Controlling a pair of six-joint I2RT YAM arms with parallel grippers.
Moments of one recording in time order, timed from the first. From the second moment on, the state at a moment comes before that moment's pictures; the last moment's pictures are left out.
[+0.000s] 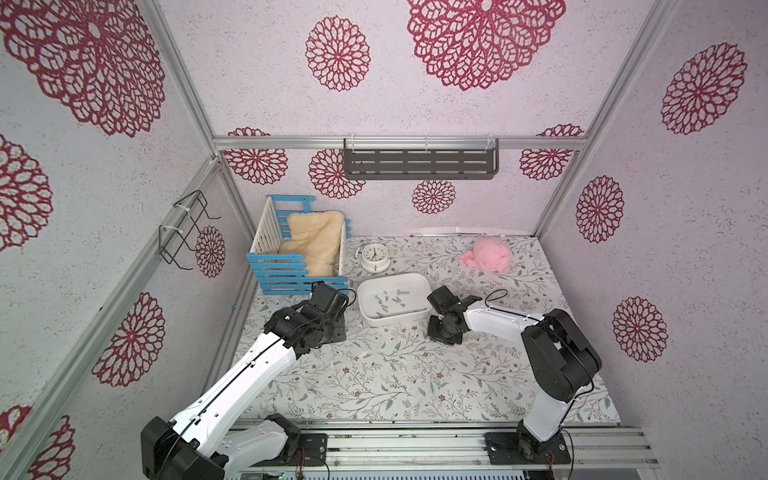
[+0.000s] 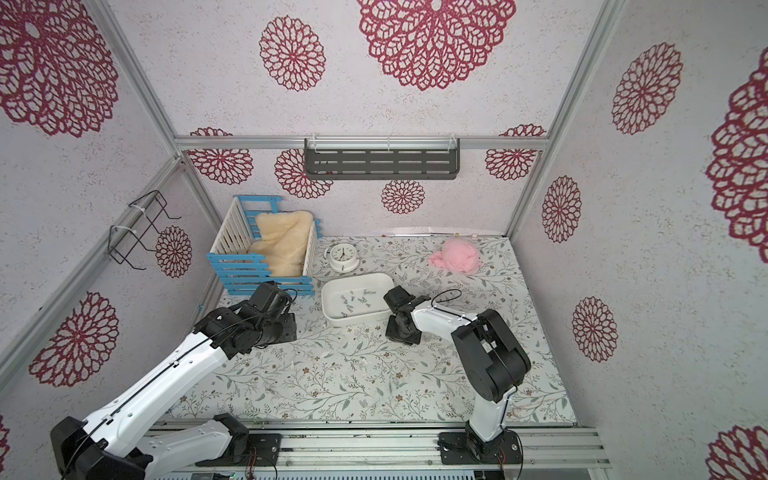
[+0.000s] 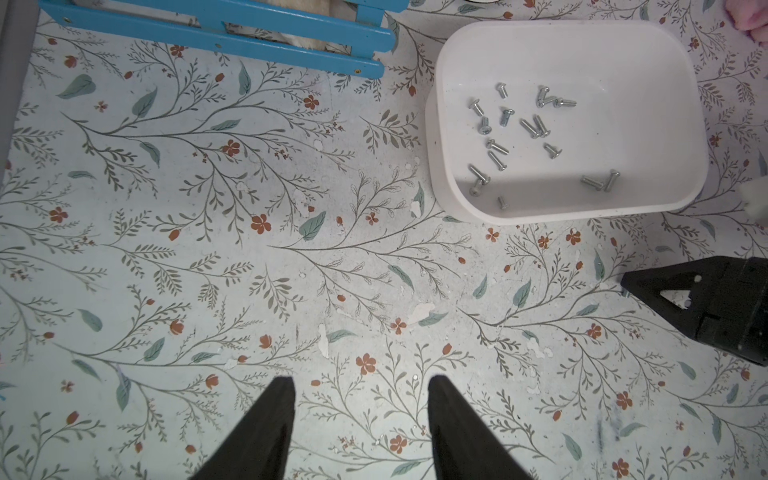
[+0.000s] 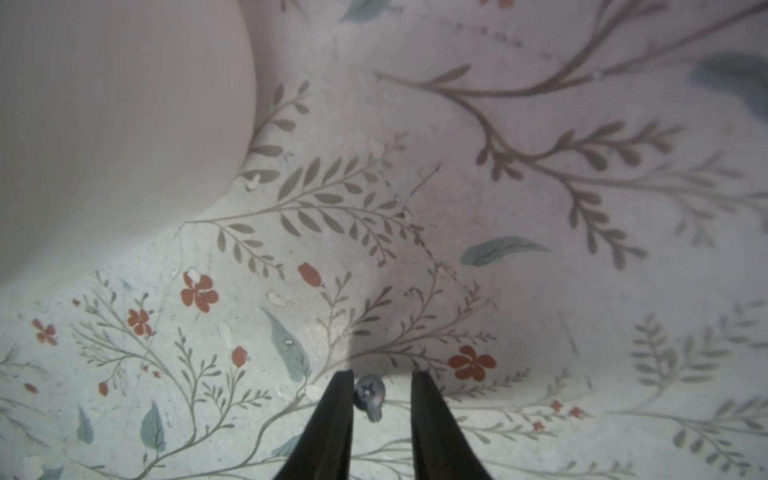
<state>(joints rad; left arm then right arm) -0.55 1.15 1.06 -0.99 -0.25 -0.65 0.56 1.78 1.08 -0.59 -0.01 0.77</state>
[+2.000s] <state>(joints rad) -0.55 1.13 1.06 -0.99 -0.25 -0.65 0.65 1.79 1.09 -0.62 0.03 0.77</state>
